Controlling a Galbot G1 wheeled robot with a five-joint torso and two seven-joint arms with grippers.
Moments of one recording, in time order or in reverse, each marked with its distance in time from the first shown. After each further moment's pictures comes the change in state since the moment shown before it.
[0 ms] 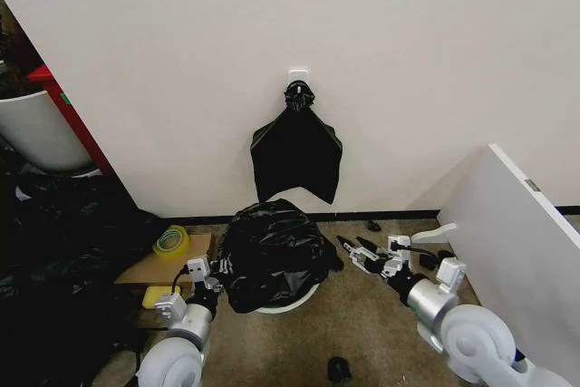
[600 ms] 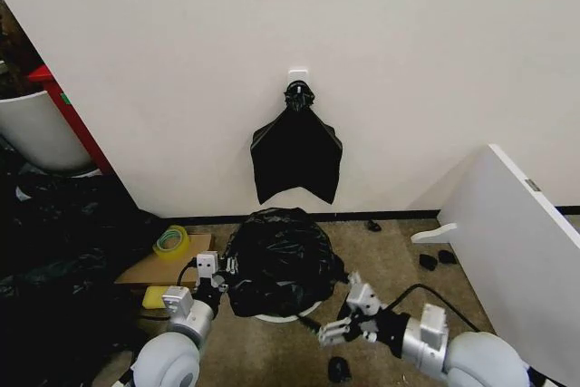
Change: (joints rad) left arm -0.003 0.051 0.023 -0.062 0.185 0.097 0.048; right arm 0.072 -0.146 -0.240 0.068 -0.534 0.023 -0.398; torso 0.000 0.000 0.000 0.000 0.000
